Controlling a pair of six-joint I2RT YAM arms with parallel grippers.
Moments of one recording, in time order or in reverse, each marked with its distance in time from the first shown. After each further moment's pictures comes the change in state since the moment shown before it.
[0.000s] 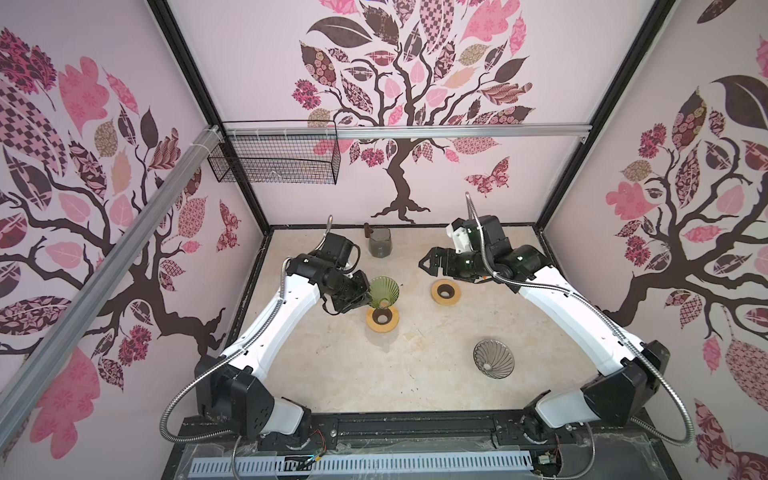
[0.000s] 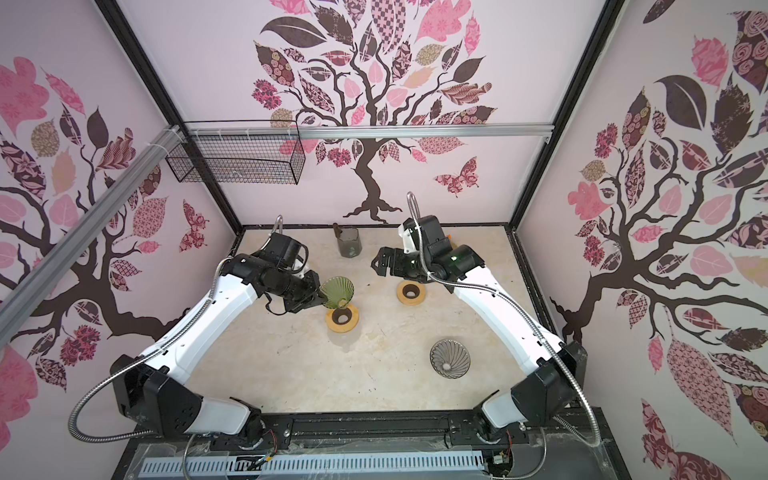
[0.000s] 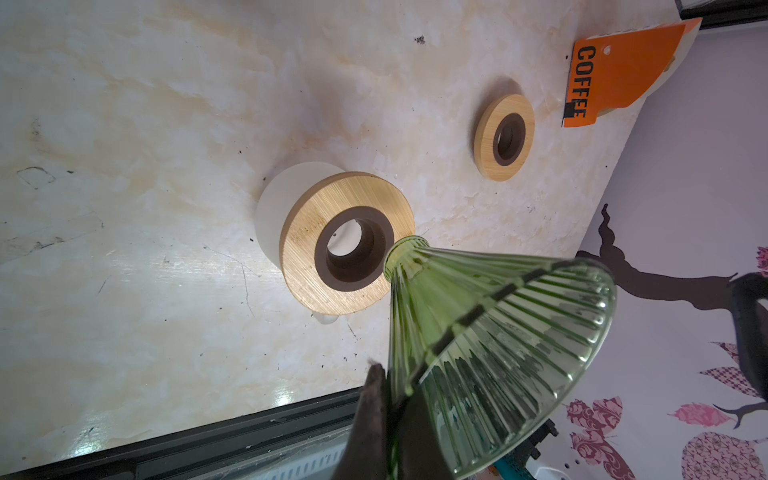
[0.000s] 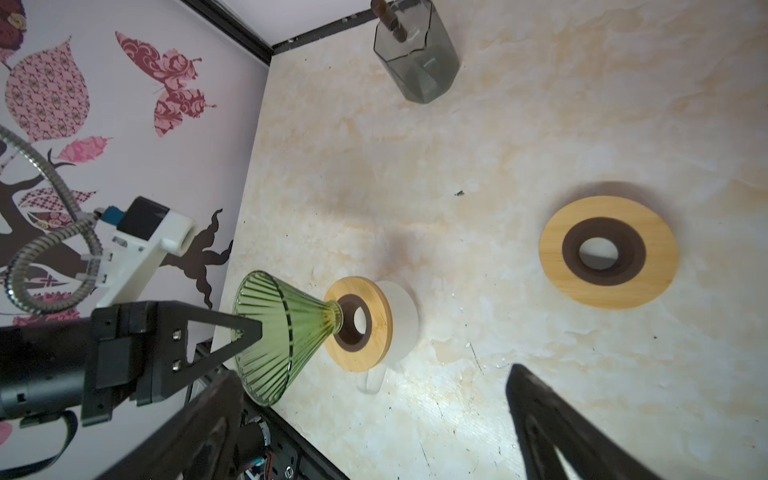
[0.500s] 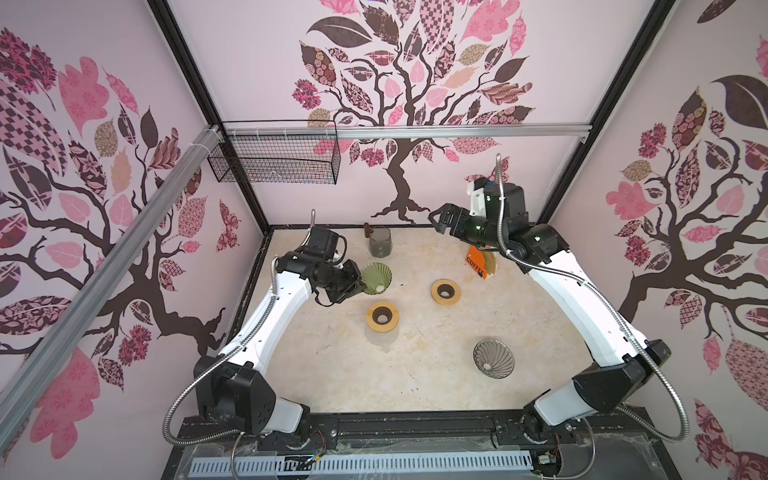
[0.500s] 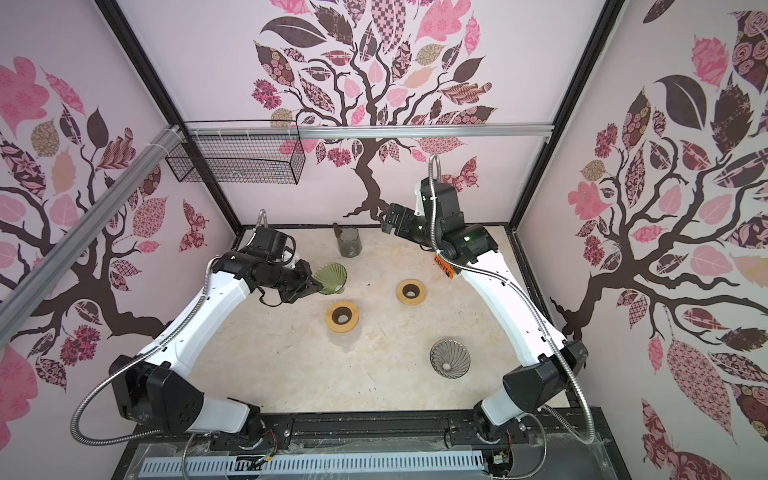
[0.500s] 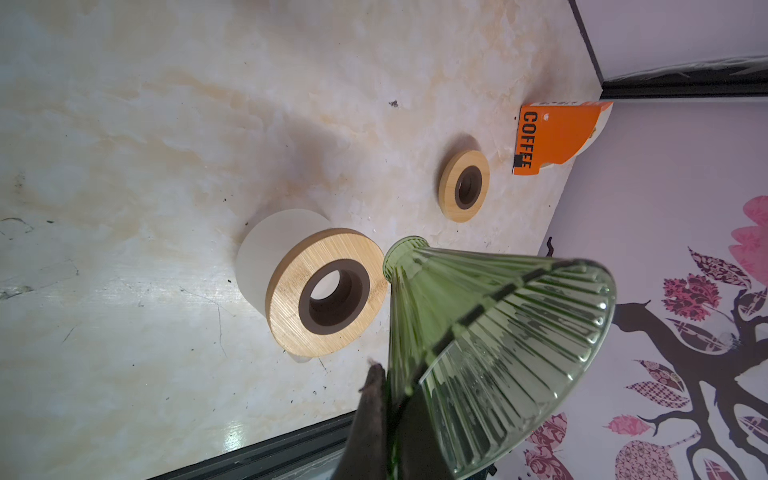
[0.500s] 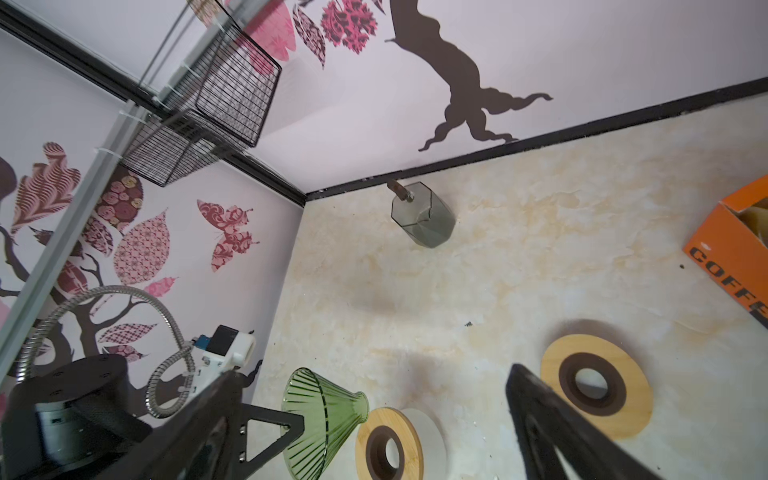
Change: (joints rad) left arm 0.102 -0.001 -0.003 0.089 0.076 -0.022; right arm -0.072 0.081 0.277 0.058 0.140 0.061
